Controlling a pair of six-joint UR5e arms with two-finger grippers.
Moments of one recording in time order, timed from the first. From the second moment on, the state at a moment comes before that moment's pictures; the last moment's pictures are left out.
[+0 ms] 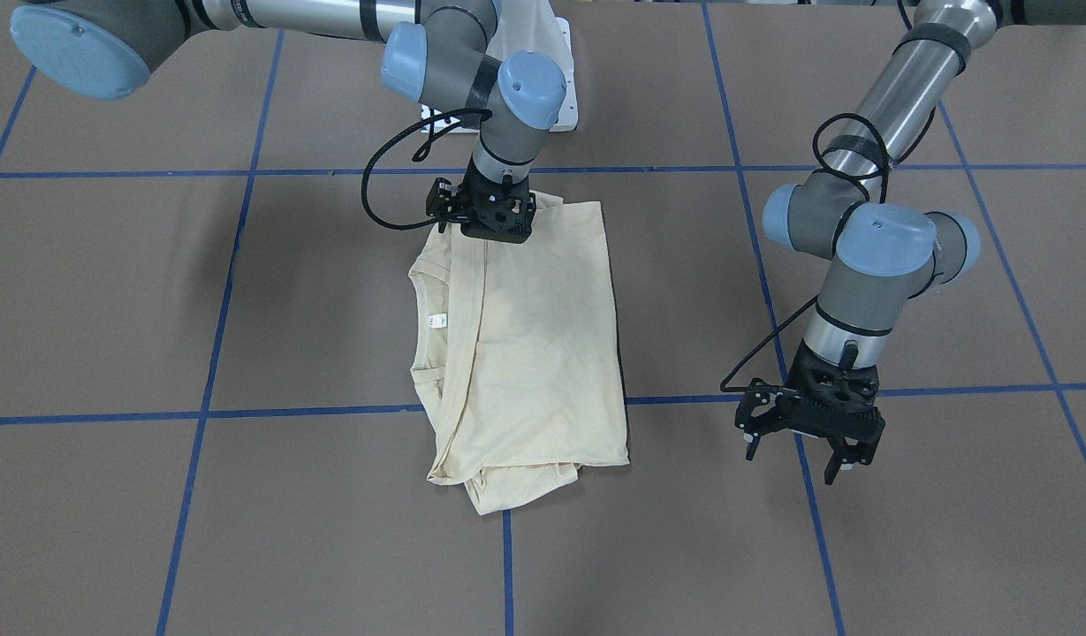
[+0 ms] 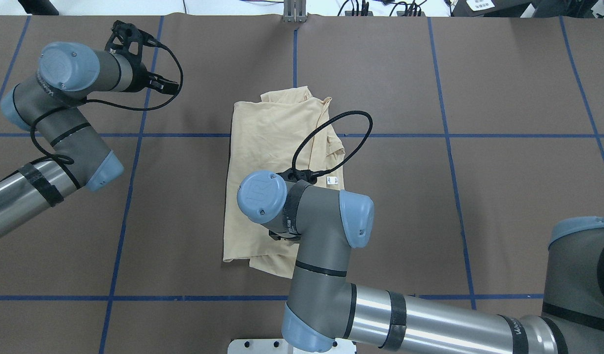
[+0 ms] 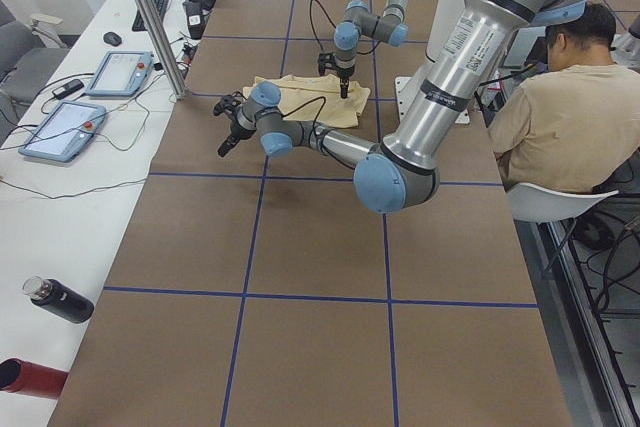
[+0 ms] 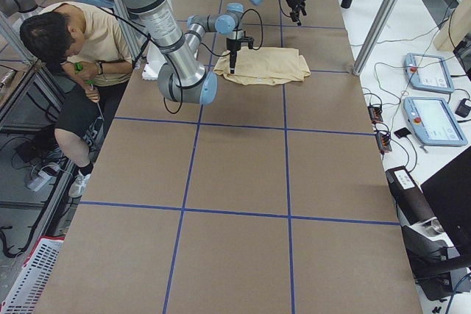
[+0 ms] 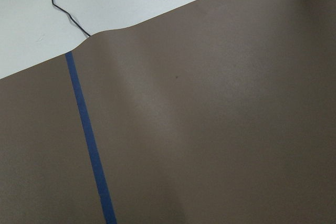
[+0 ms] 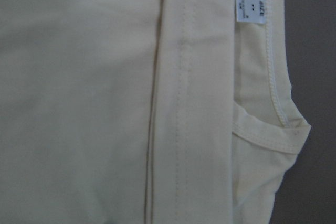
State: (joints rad) left arm -0.87 -2.10 -1.26 -2.37 -1.71 -0.61; right arm 0.33 -0.70 1.50 -1.93 1.74 1.27
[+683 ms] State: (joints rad) left arm -0.86 -2.10 -1.27 -2.37 -1.71 -0.61; right arm 0.33 -0.70 1.50 -2.00 1.73 1.23
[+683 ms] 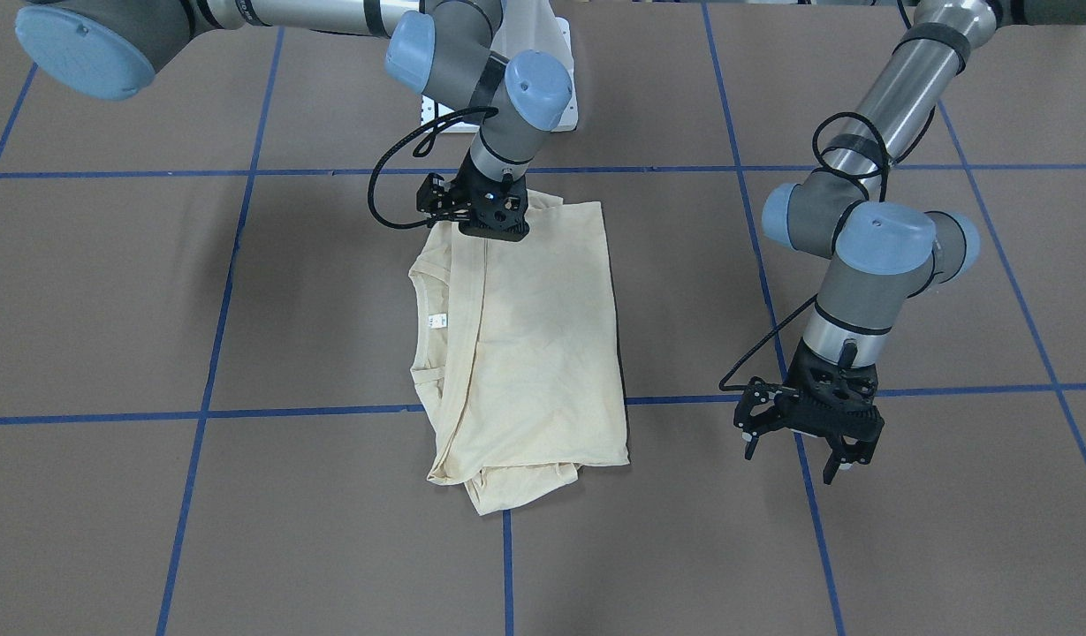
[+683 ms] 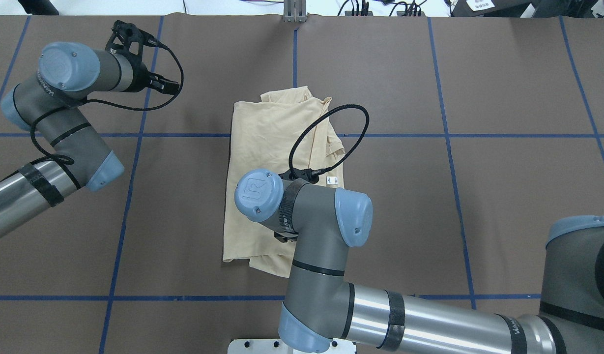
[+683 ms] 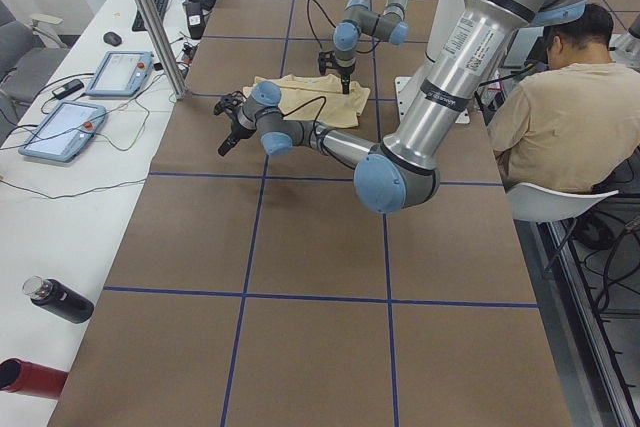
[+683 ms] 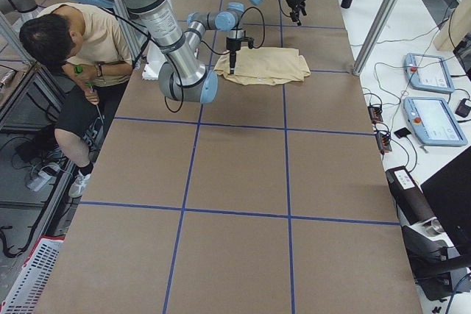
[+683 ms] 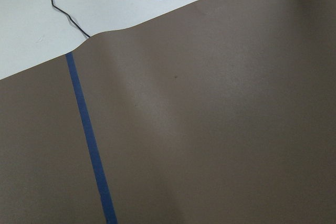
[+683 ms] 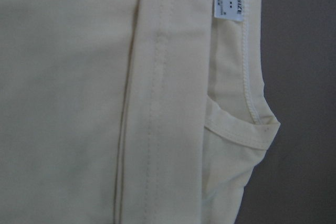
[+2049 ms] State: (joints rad) left arm -0.86 -2.11 -1.27 -2.37 -1.71 -0.61; right arm 0.32 -0.96 1.85 -2.11 1.66 1.11
